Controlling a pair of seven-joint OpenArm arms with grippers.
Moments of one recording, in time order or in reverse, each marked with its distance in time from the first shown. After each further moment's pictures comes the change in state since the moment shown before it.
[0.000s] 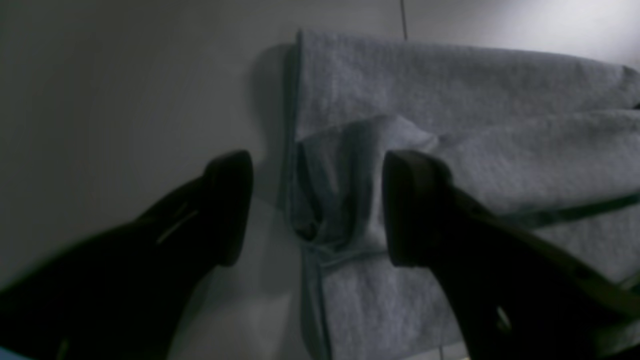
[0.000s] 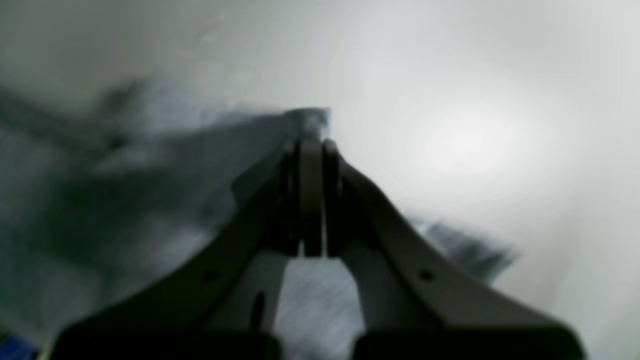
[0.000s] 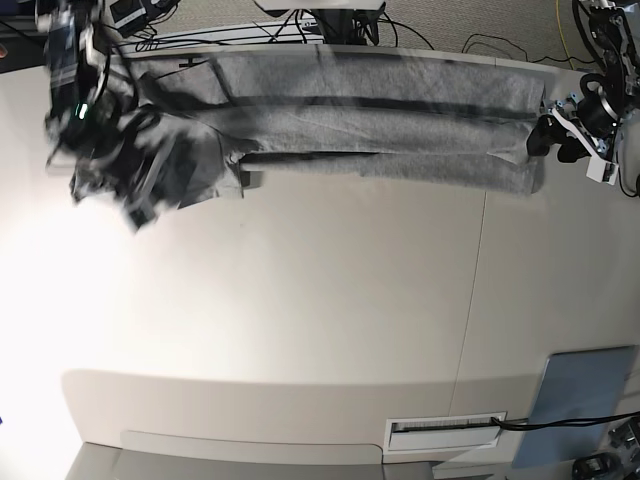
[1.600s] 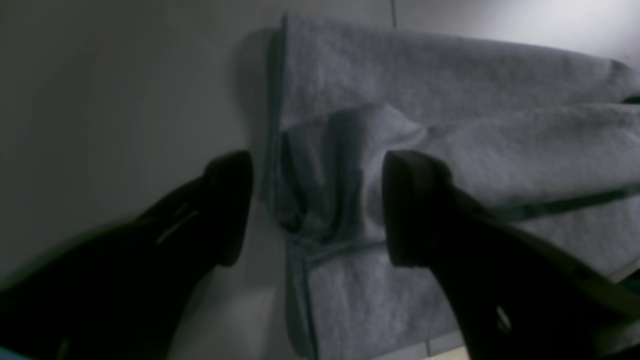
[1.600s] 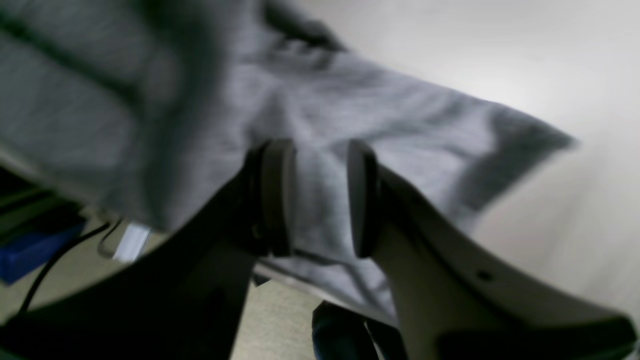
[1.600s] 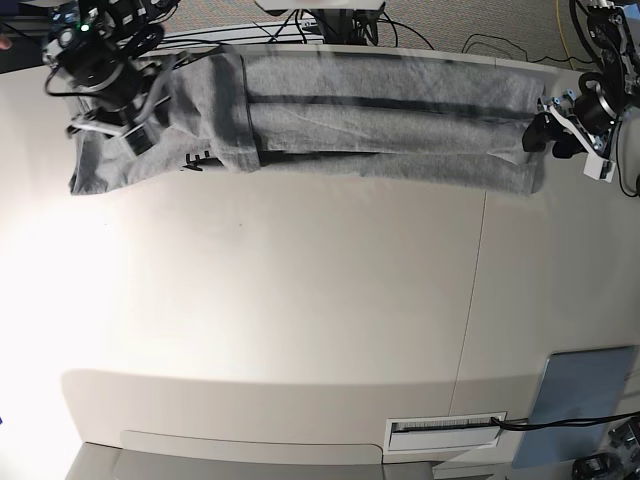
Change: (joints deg) left arm -0.1 0.2 0.1 -1.4 -2.1 0.2 2.1; right arm -18.7 0.2 7.0 11.3 -3.2 -1.7 0.2
